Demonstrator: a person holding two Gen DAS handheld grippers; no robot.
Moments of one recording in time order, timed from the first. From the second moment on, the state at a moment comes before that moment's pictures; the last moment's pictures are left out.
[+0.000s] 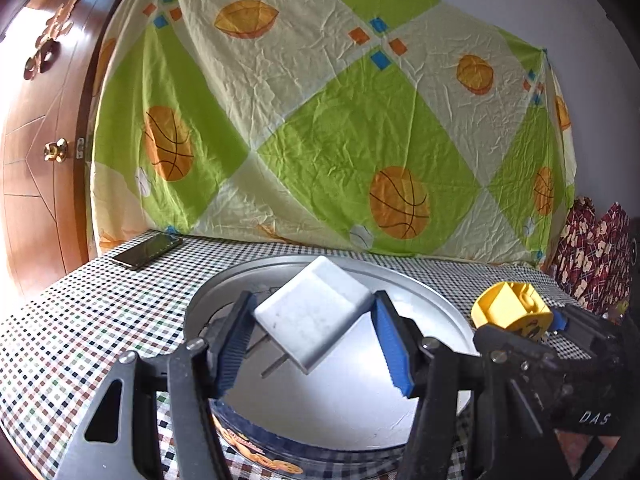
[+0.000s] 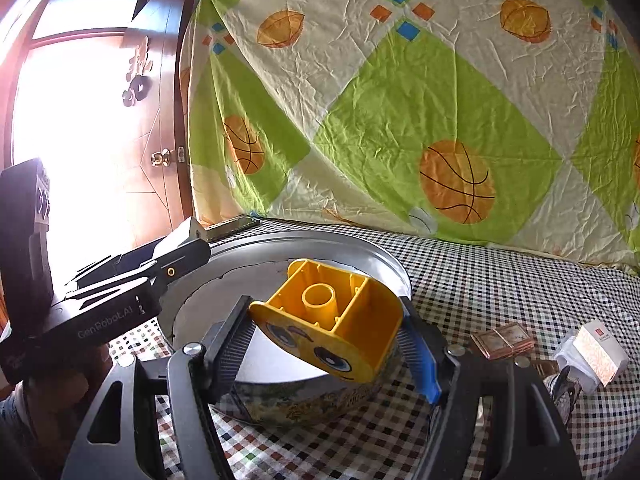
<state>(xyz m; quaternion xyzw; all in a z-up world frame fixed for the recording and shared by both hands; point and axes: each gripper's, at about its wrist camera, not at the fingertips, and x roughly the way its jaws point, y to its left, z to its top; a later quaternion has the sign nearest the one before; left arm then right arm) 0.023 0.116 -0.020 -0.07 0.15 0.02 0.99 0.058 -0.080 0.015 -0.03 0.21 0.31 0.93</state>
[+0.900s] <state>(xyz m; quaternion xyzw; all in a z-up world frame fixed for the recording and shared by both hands) 0.131 0.157 -0.020 -0.05 0.34 0.07 0.94 0.197 -0.012 -0.003 -0.06 0.39 0.33 0.86</state>
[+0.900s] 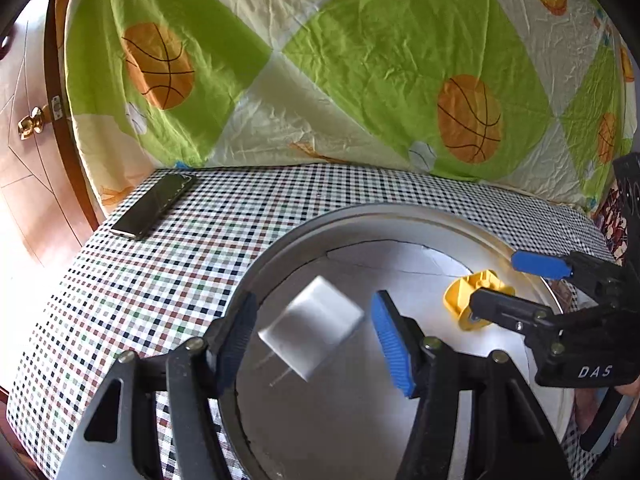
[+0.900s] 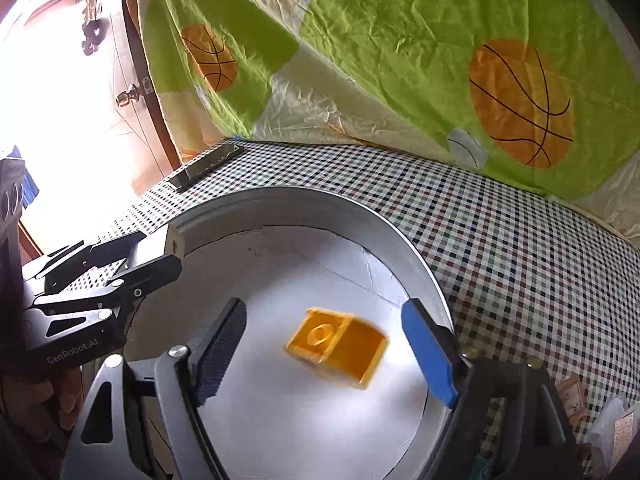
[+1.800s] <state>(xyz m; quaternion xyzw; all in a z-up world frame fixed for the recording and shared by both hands) 0.033 -0.036 -0.028 0.01 0.21 -0.04 0.98 0.101 -0.256 -0.028 0.01 0.33 0.12 0.94</state>
